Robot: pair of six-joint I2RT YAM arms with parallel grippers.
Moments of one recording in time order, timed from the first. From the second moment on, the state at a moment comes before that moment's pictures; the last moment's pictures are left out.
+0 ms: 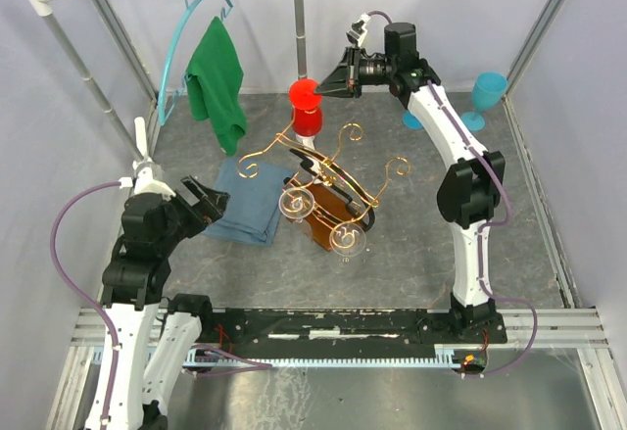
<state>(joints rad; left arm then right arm) -0.07 0.53 0.85 -0.77 0.08 -0.65 0.31 2.20 2.22 -0.37 -1.05 0.83</state>
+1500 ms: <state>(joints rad) -0.07 0.53 0.84 -0.77 0.08 -0.65 0.05 1.93 2.19 -0.96 -0.51 0.28</state>
